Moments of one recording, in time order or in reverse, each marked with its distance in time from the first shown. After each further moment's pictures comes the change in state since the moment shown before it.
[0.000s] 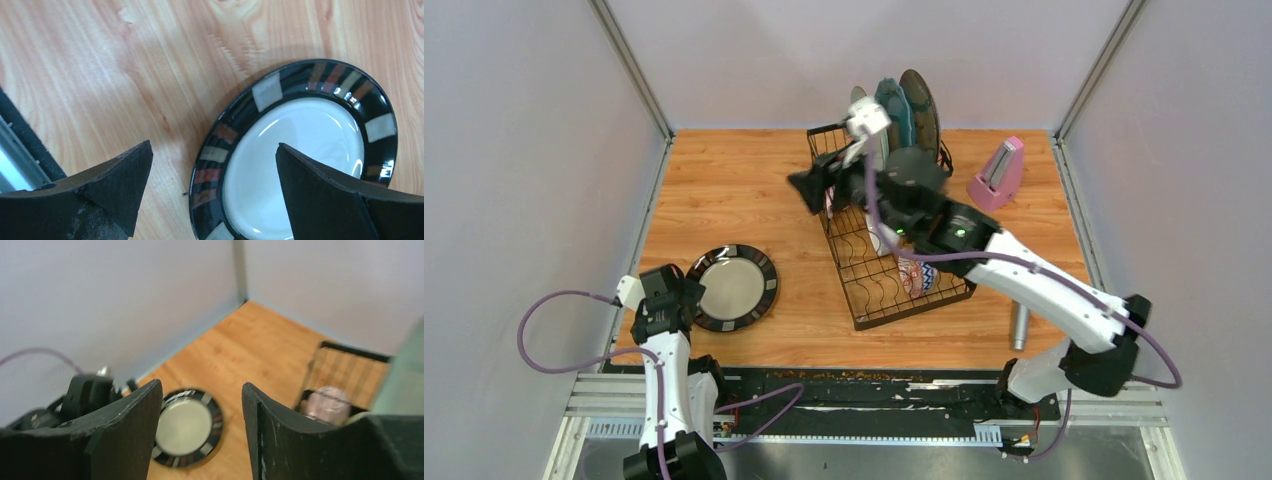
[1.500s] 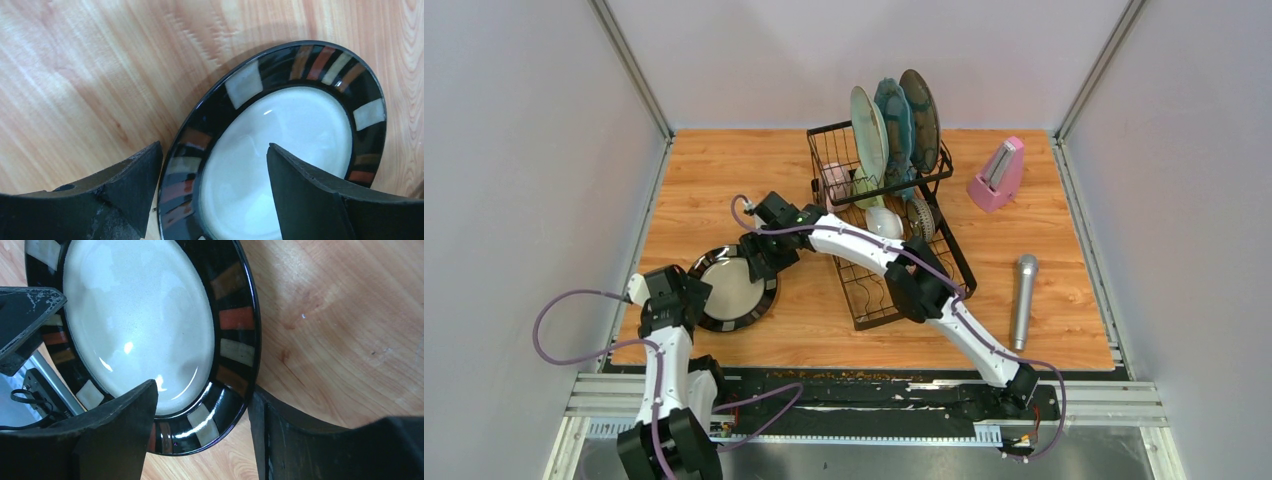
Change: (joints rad) left arm 0.000 0.085 -0.084 0.164 0.108 -0.040; right arm -0.022 1.167 0.675 -0.509 -0.490 0.228
